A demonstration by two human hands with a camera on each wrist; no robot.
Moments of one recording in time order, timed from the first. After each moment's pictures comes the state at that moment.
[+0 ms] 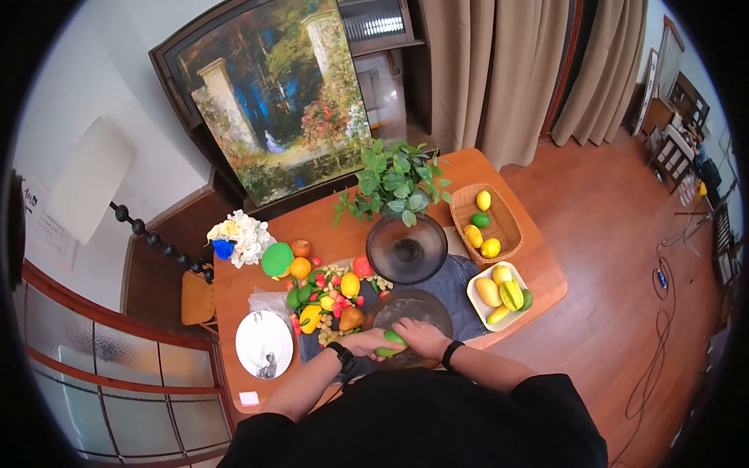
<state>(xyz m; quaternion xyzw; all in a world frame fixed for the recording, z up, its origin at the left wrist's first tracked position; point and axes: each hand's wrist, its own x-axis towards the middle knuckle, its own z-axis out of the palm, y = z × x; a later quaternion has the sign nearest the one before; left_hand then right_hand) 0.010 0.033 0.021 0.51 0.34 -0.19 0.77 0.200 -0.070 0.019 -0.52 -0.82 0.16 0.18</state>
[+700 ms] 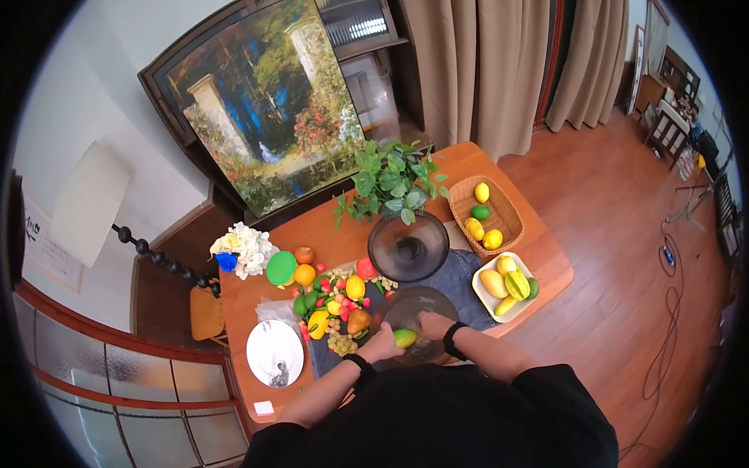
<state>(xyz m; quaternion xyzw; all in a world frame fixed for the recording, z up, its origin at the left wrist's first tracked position) 0.012 0.009 -0.003 0.80 0.43 -0.12 0.41 0.220 -0.050 -0.048 -0.66 -0.63 0.39 0.10</state>
